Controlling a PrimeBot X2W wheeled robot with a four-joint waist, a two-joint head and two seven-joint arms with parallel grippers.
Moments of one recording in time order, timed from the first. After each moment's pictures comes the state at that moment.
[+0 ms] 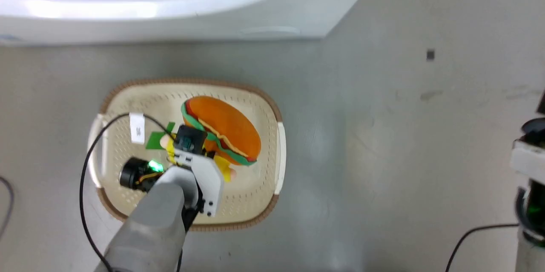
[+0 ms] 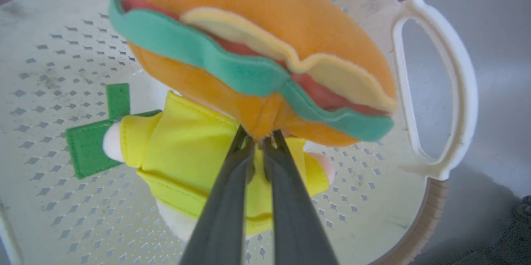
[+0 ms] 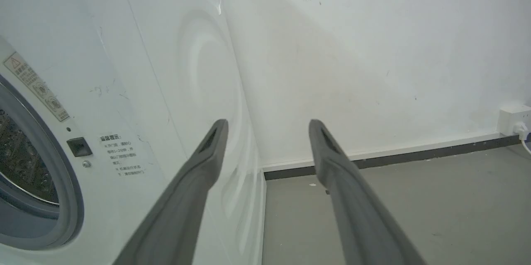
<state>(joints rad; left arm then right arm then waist) -0.81 0.08 -0.44 1.29 -0.24 -0.12 -0.14 -0.34 -0.05 -0.15 -0.35 0.31 0.13 -0.26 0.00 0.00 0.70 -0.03</state>
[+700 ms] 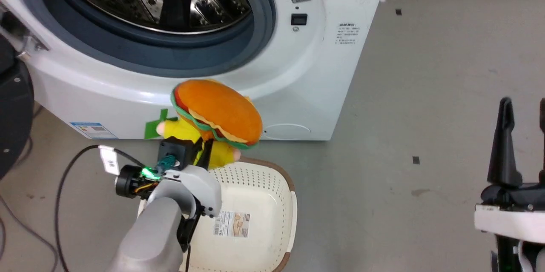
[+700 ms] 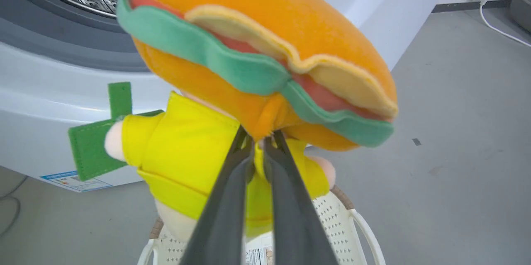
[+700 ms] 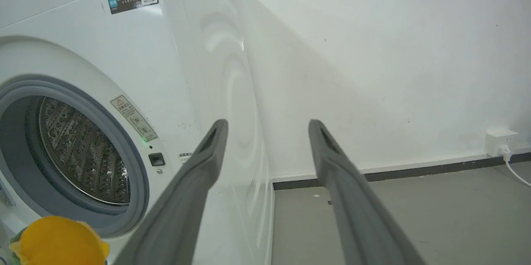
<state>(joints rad) -0.58 0.13 -0.37 0.88 -0.27 -0.04 -0.26 -0.10 -0.05 -0.14 -0.22 0.27 0.13 -0.26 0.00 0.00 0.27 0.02</state>
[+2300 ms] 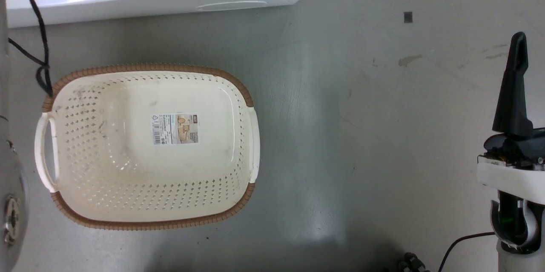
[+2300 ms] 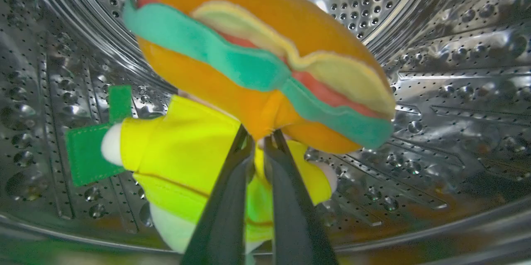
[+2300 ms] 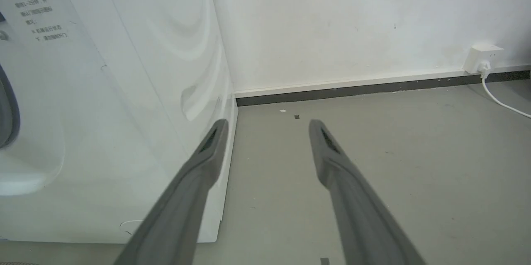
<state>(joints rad) -1.47 0.36 -0.12 1.02 -0.22 -0.03 -0.26 -0.28 -0.05 -0.10 -0.24 0.25 0.13 -0.26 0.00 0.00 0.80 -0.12</state>
